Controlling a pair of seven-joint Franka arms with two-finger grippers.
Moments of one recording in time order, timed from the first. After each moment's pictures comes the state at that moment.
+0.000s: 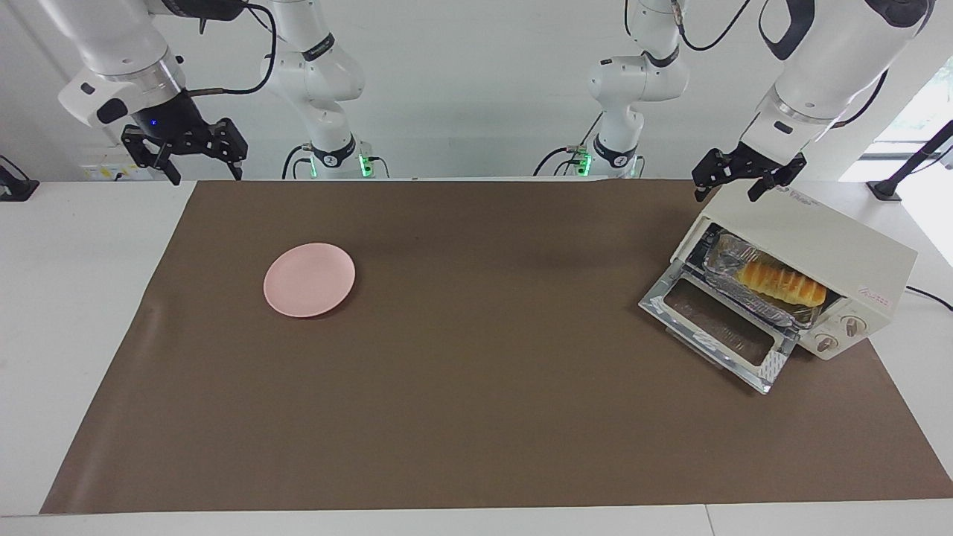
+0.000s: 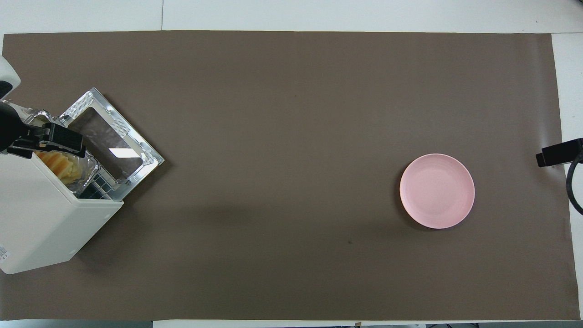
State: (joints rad) left arm -0.05 0.00 -0.05 -1.56 -0.02 1.46 -0.03; right arm -0.13 -0.08 0.06 -1.61 -0.02 1.47 -0.18
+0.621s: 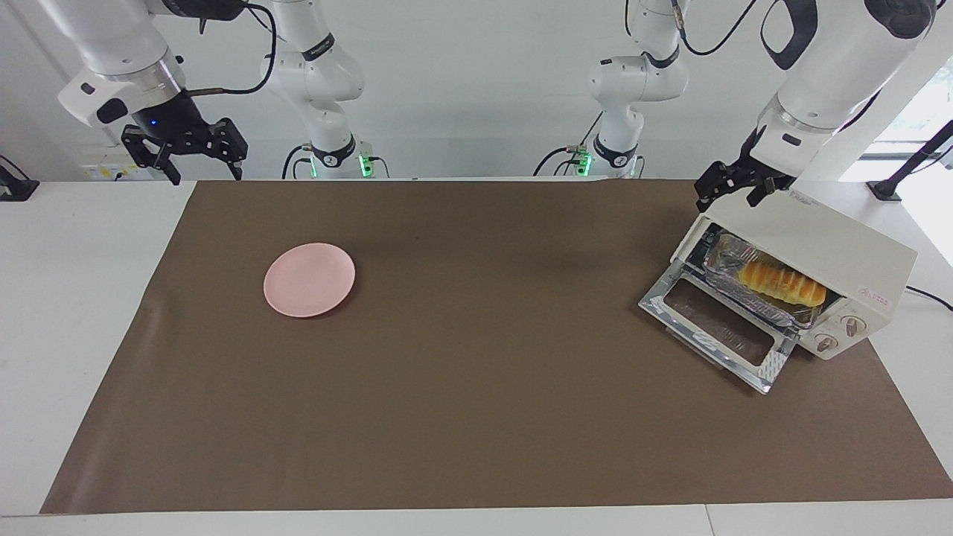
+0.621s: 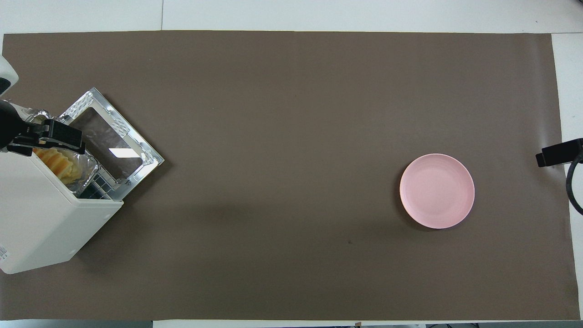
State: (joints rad) left arm -0.05 0.07 -0.05 -1.51 -0.03 1.48 -0.23; right arm -0.13 -0.08 0.06 -1.61 -0.02 1.47 -0.18
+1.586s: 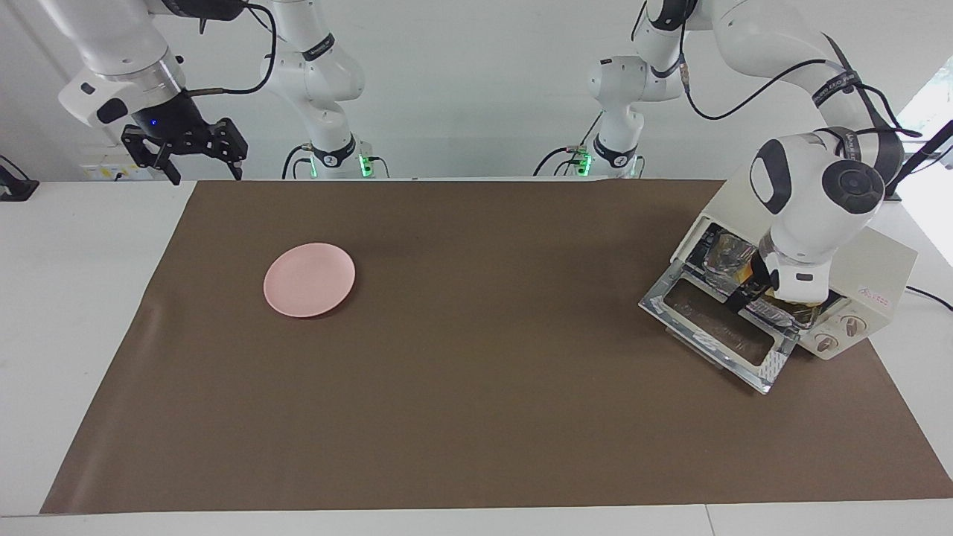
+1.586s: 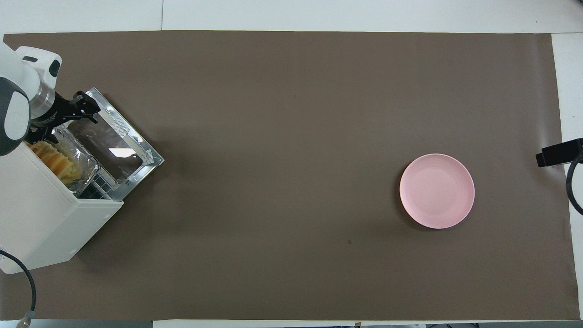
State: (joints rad) left arm -0.07 0.26 0.06 -1.69 0.15 1.86 -0.59; right arm -0.13 -0.08 0.06 -1.61 -0.02 1.47 -0.18
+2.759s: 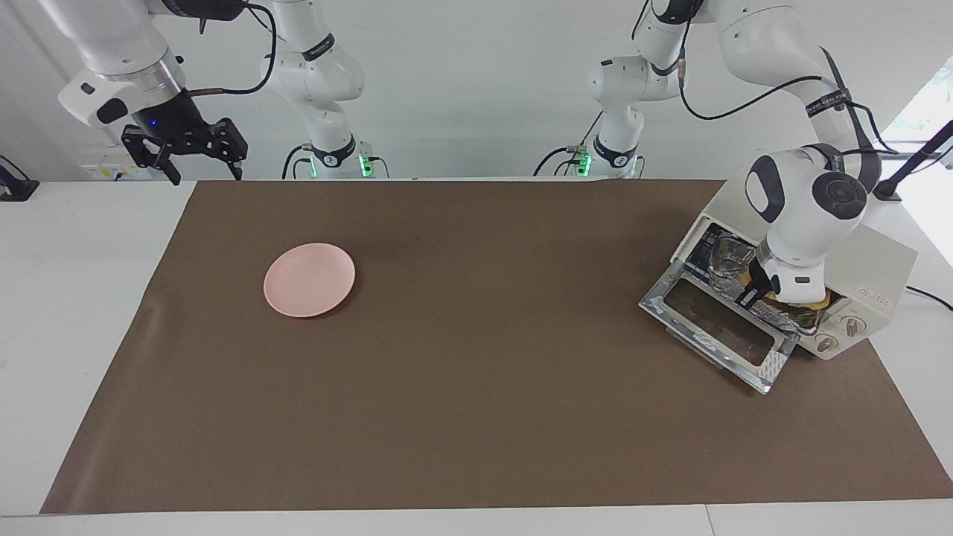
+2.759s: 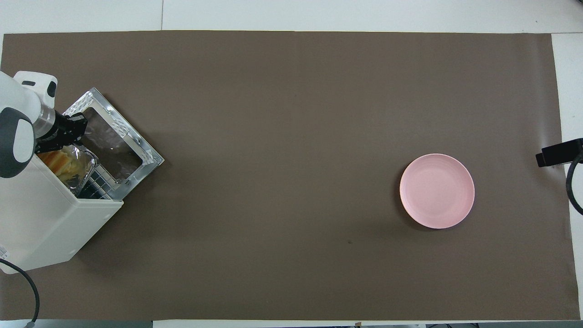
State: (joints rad) left arm -0.01 0.24 0.06 -1.85 0.16 2.05 -0.60; right arm -0.13 -0.08 0.06 -1.61 -0.02 1.47 -0.18
